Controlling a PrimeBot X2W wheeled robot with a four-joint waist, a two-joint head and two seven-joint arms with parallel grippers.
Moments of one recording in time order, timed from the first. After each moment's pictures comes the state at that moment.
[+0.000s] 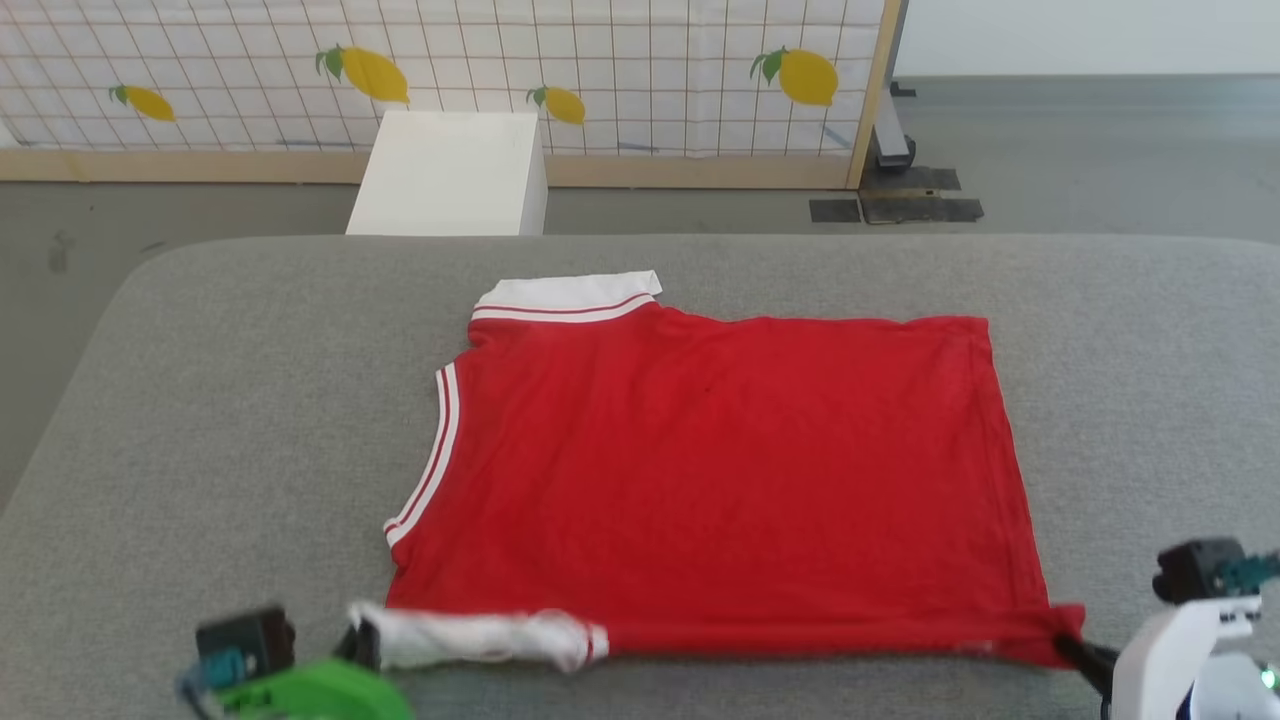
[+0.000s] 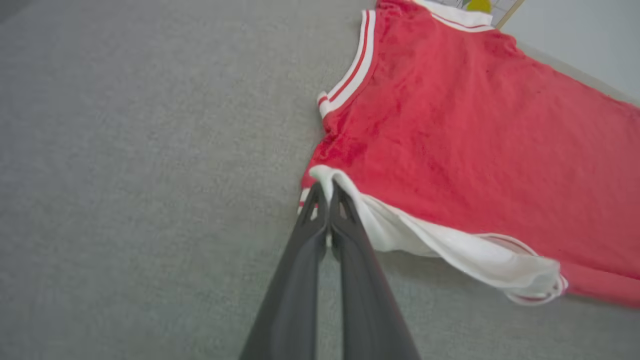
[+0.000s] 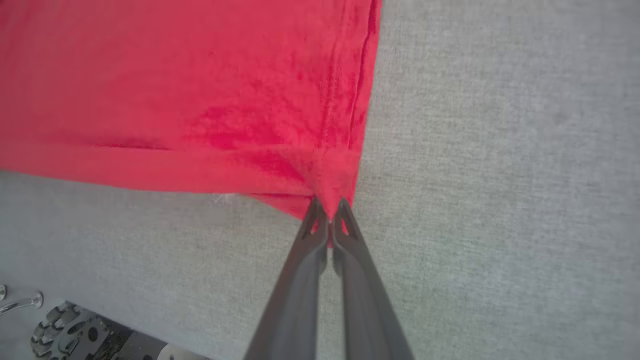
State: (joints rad) left arm 0.17 0.38 -0.33 -0.10 -0.69 0.39 0.12; right arm 0.07 -0.40 0.05 0.14 0.58 0.13 0.59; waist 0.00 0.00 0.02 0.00
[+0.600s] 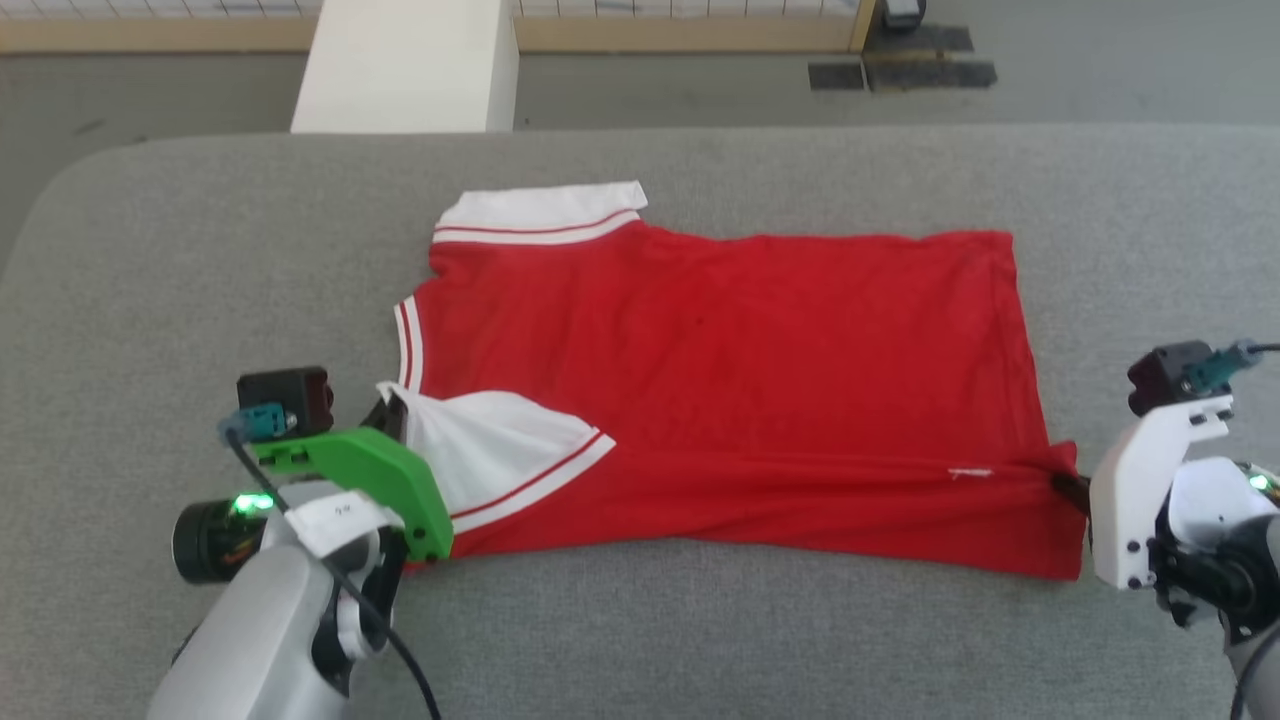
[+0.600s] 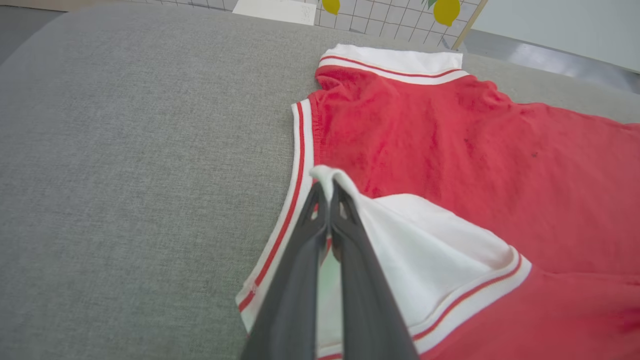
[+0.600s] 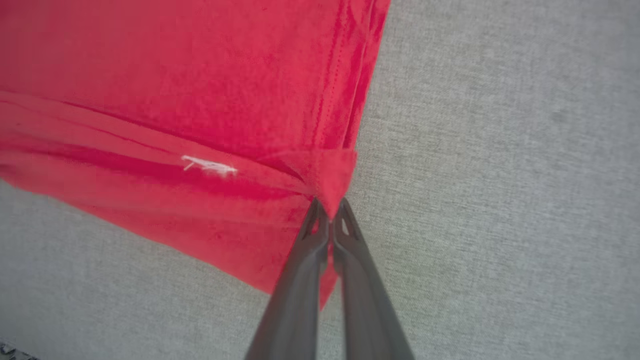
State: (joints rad) left arm -0.30 0.36 -0.40 0.13 -0.63 0.30 0.21; right arm -0.28 -0.41 0.09 0.22 0.50 0.13 0.81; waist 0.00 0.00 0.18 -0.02
